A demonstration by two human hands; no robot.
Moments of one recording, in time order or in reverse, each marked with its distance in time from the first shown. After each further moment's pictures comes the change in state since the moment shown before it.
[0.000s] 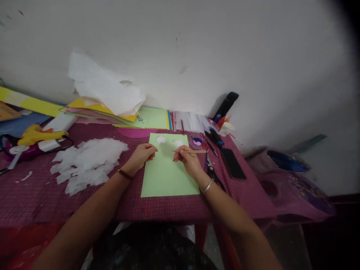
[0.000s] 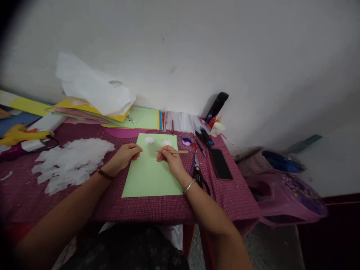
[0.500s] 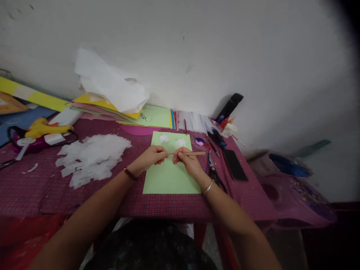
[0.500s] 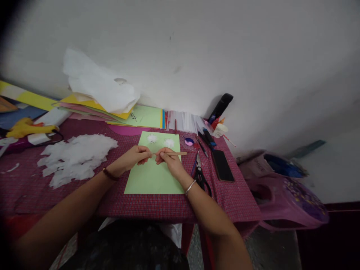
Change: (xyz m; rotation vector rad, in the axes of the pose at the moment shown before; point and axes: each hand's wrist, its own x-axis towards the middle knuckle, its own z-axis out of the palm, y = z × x) left_hand -0.017 0.012 0.012 0.106 -0.286 0.012; right_hand -0.005 0.000 0.004 -0.104 -0.135 0.003
